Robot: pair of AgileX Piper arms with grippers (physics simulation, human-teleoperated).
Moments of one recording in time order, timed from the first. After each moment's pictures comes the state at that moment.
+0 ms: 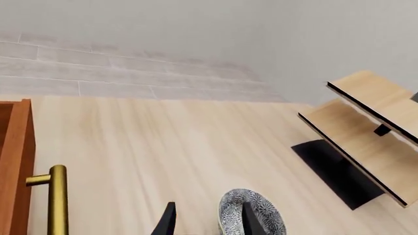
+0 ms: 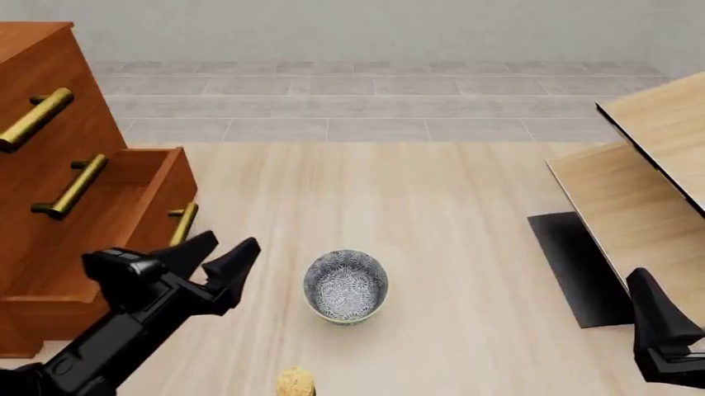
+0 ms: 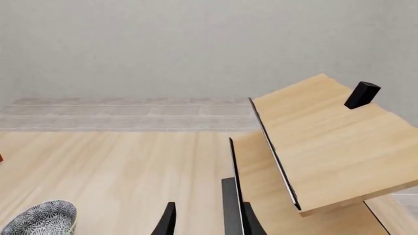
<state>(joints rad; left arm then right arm) -0.50 1.45 -0.09 -1.21 -0.33 0.01 0.02 0.00 0.00 0.00</state>
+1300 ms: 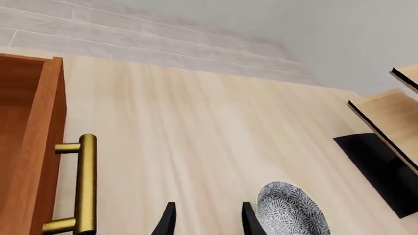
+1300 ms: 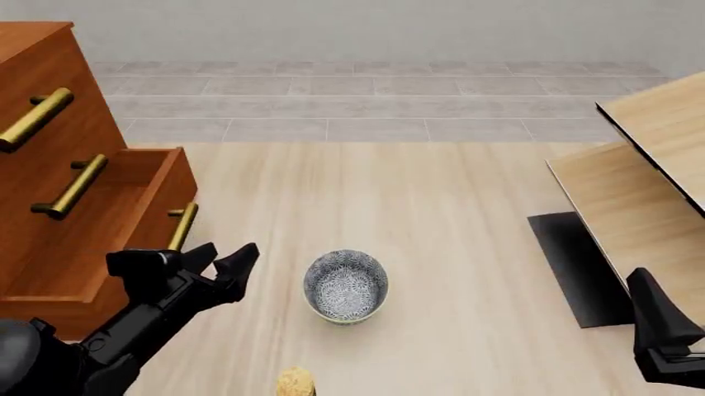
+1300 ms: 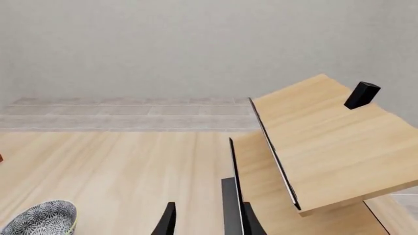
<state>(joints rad) -0.41 1.67 -0.16 -1.22 -0.36 0.01 0.01 0.00 0.00 0.00</state>
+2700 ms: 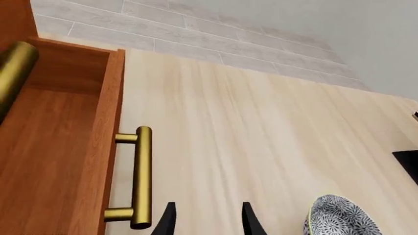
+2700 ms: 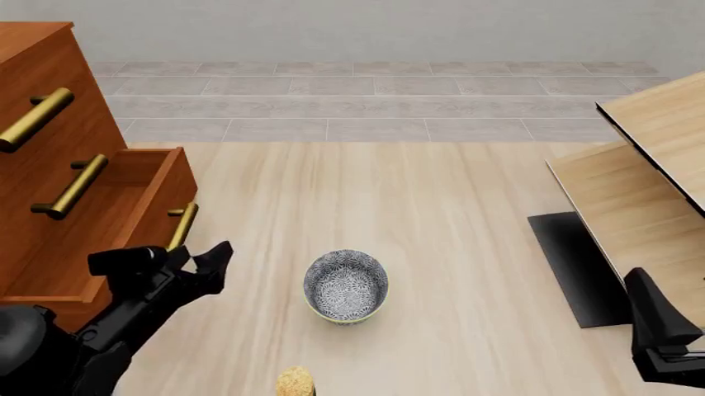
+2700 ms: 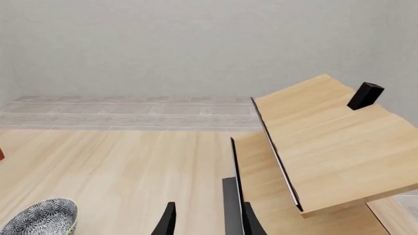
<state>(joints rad) -0.25 1.76 -0.18 -1.22 -0.32 0.01 0.03 0.00 -0.01 0.00</state>
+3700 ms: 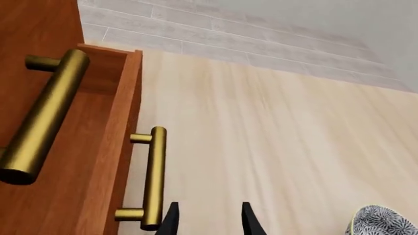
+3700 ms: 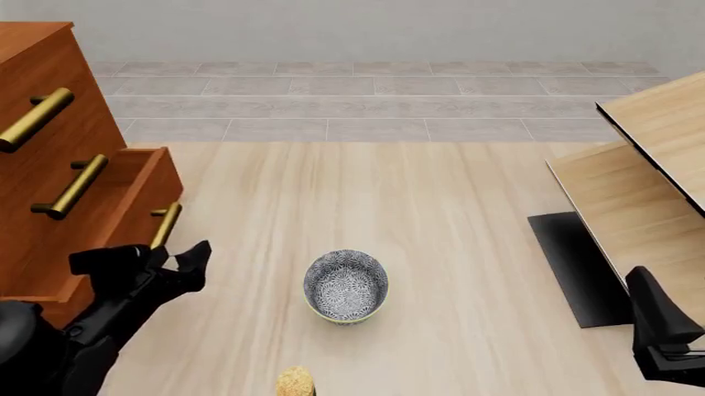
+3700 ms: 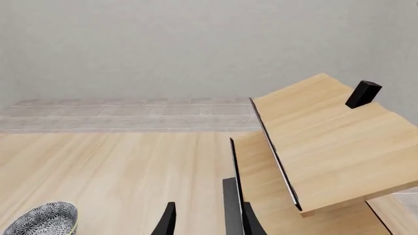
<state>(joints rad) -0.13 1.79 -0.19 -1.22 -0.25 0.01 0.03 0.00 -0.01 0.01</state>
